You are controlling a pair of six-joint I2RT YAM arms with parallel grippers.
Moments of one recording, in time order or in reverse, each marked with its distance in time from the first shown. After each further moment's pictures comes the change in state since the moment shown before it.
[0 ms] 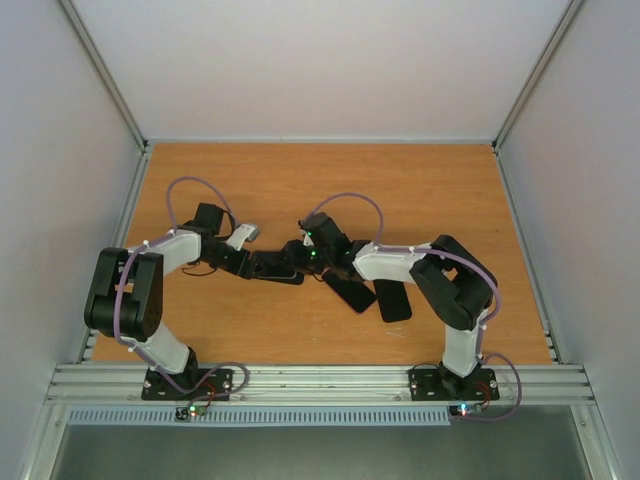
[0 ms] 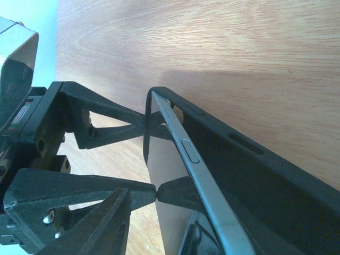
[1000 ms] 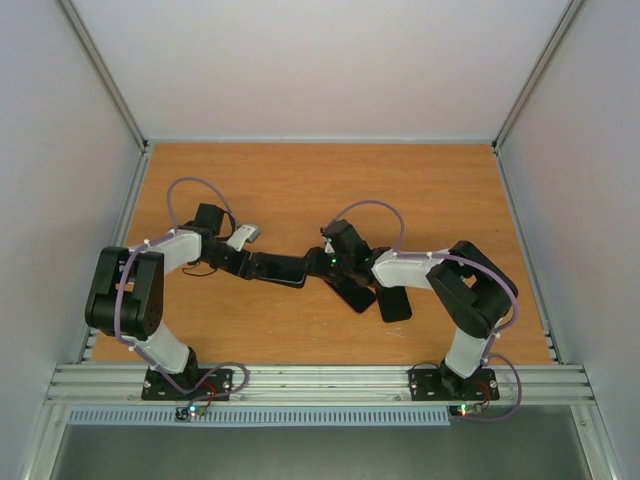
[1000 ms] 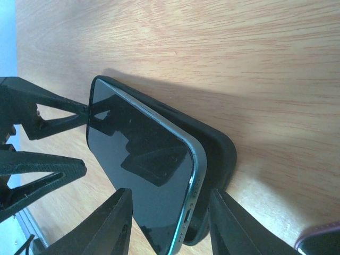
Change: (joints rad) left arm 0.000 0.008 0.000 -0.002 0.010 0.006; right arm -0.060 -0.112 -0.175 -0.016 0.027 -0.040
